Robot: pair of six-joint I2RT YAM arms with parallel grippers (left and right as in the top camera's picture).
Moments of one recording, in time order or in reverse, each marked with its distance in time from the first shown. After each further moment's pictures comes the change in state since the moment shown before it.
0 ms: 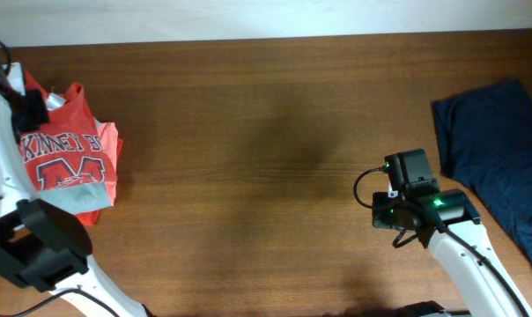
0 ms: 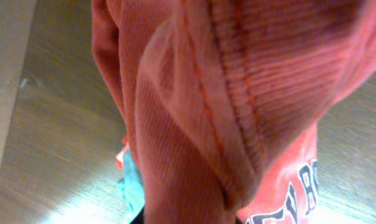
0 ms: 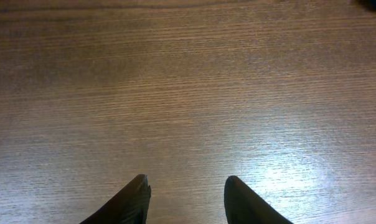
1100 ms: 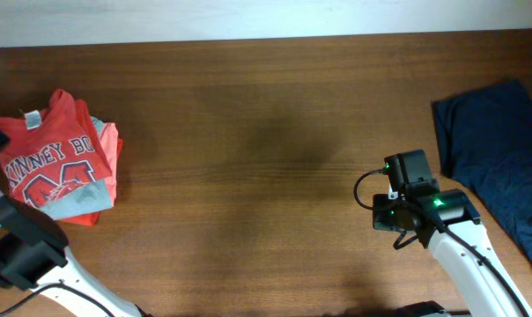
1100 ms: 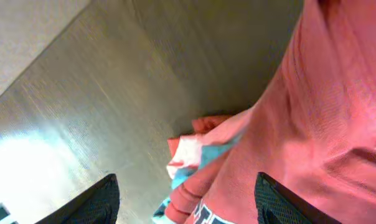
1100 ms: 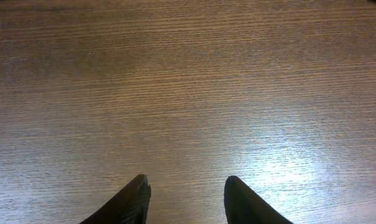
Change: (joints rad) left arm 0.190 0.125 0.116 -0.071 -0.101 -0.353; right arm 0.000 0.000 0.000 -0.021 -0.001 0.000
